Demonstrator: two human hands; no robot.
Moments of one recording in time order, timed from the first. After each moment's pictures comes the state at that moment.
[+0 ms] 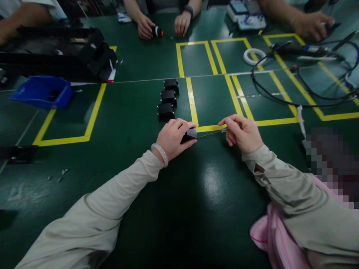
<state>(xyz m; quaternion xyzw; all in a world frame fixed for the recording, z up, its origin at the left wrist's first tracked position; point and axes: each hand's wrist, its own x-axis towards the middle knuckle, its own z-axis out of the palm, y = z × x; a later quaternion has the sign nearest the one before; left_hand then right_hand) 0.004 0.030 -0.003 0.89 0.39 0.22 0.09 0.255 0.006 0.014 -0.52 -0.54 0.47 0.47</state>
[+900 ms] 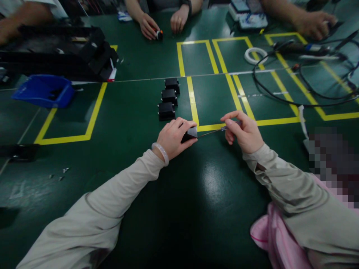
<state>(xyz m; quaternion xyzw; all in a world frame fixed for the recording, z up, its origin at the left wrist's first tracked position) 0.004 0.029 -0.004 0.89 0.39 0.22 0.09 0.257 0.007 0.011 -0.47 -0.56 0.47 0.49</state>
